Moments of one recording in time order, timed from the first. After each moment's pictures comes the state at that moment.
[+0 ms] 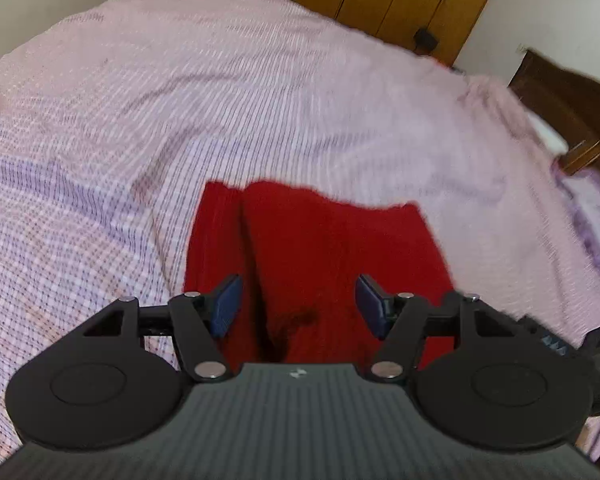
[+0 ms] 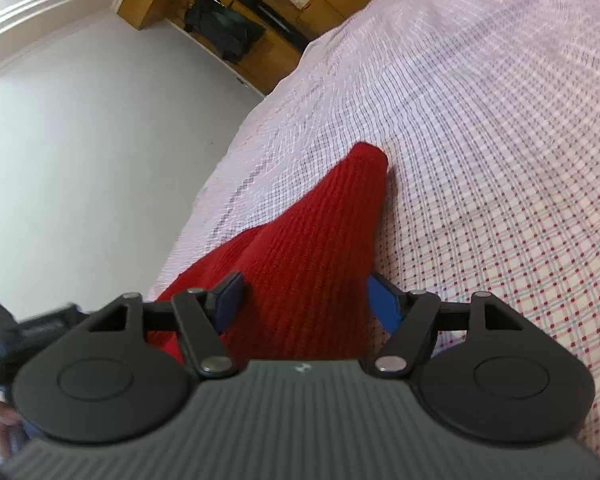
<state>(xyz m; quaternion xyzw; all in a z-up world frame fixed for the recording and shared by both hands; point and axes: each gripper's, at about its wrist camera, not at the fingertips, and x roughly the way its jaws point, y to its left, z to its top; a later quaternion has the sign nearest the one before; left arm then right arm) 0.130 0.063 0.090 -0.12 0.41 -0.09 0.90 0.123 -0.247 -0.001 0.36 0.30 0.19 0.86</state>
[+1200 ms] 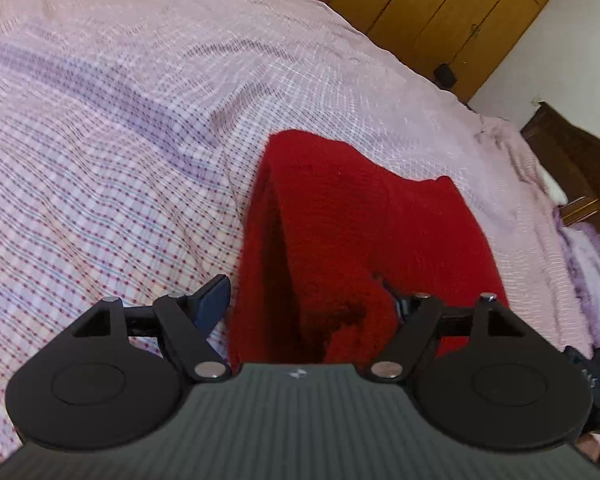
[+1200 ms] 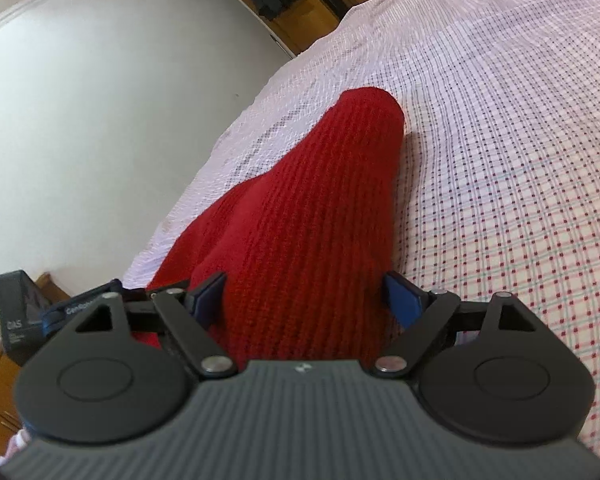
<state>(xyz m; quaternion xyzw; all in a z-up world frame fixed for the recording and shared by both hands) 0.112 0.134 0.018 -0.23 0.38 -0.09 0.89 0.108 -0.203 -0.010 0.28 0.33 0.24 0.87</state>
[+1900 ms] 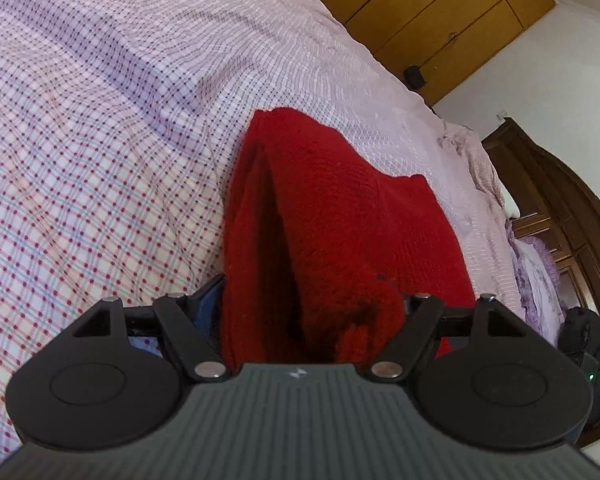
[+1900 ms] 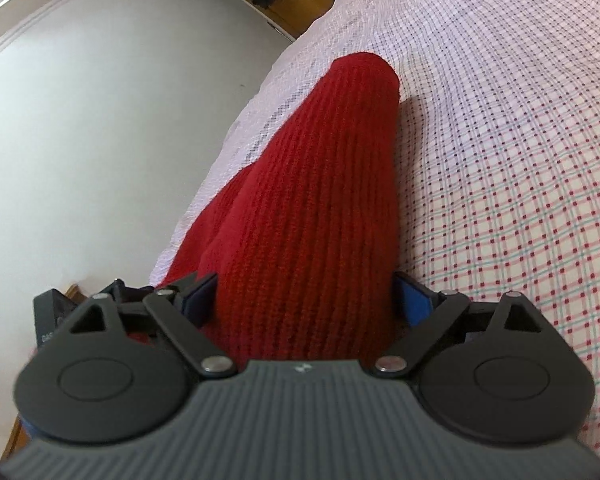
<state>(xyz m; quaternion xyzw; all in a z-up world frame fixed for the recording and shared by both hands) 0.114 0.148 0.002 -0.30 0.39 -0.14 0.86 0.110 -0.212 -0.025 0.34 0.35 0.26 0.83</state>
